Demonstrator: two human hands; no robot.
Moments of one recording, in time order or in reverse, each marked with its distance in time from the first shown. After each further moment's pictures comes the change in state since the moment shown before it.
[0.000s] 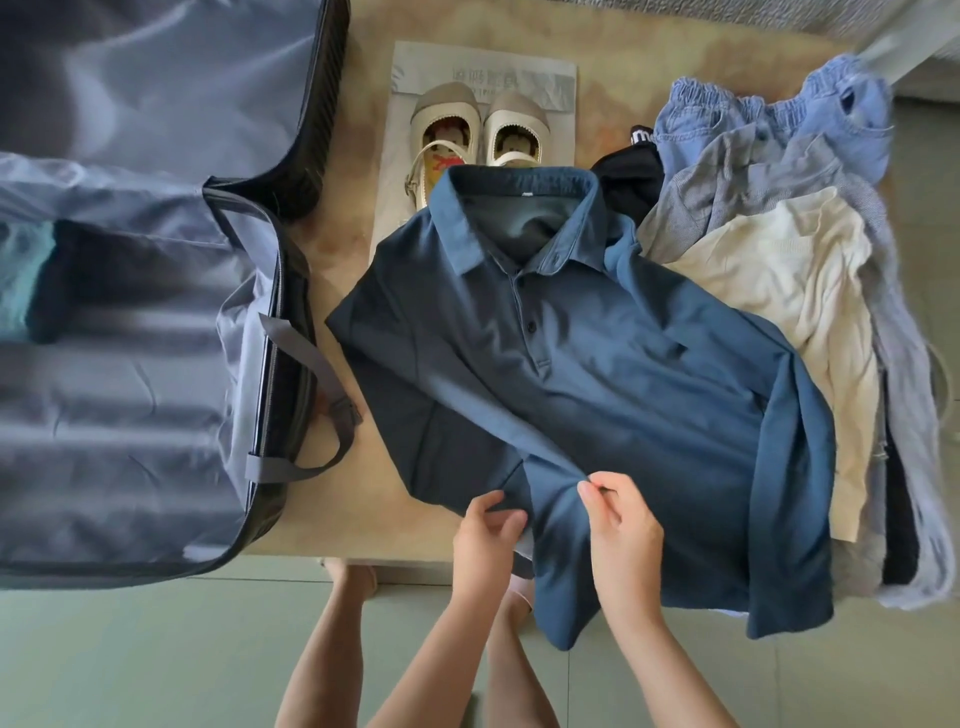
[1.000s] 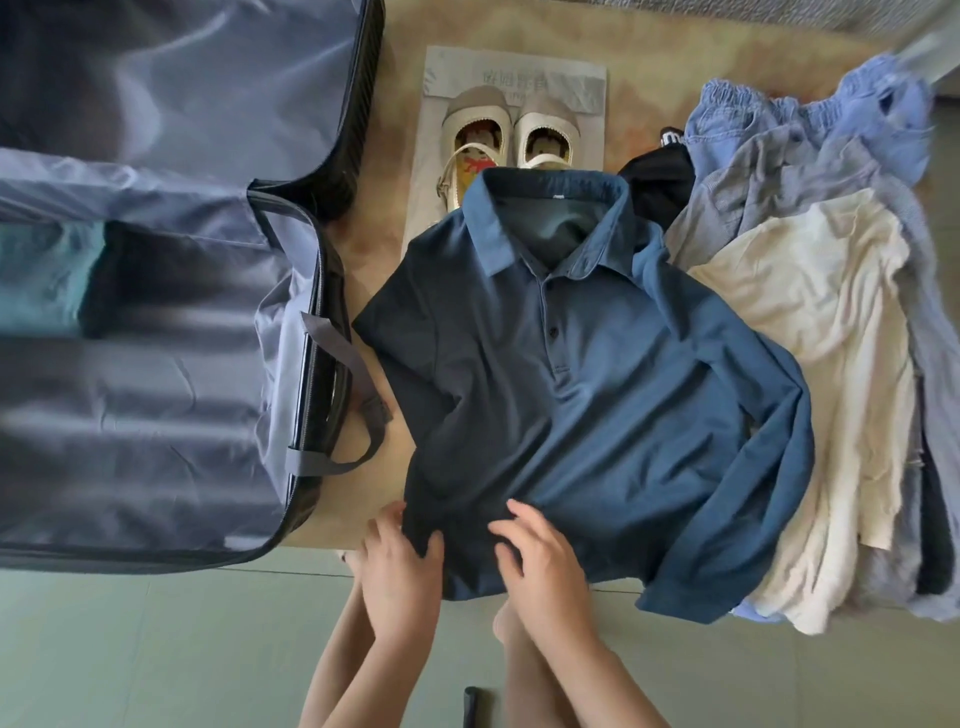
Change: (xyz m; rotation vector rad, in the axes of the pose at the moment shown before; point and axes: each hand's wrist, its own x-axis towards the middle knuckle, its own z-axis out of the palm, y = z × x) left_hand -0.001 -0.038 -0.091 0.540 0.452 0.189; right_hand -0.049 0.028 0.072 -0.475 -0.336 -0.374
